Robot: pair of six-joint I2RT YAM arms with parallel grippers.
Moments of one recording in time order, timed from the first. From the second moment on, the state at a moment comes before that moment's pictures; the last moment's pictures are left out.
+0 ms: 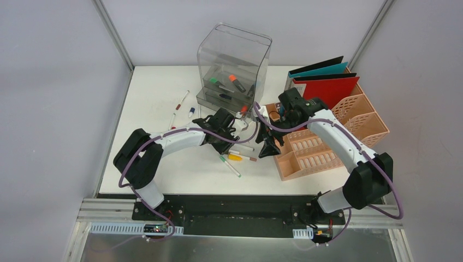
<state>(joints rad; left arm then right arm) -0.74 1.67 1.04 -0.45 0.12 0.13 0.49 1.46 1.29 -1.12 -0.96 -0.95</state>
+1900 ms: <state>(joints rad) -0.74 1.22 0.72 -0.21 -0.03 -0.15 0.49 1.48 1.31 -1.18 -0.96 -0.99</state>
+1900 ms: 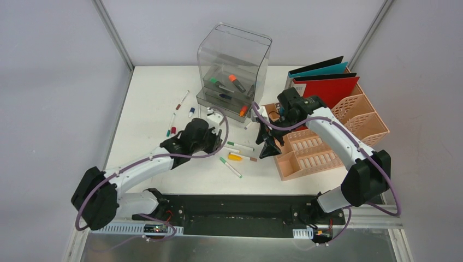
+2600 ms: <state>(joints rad) -0.42 1.33 0.72 0.34 0.18 -0.84 0.51 1.48 1.31 -1.18 -0.96 -1.00</state>
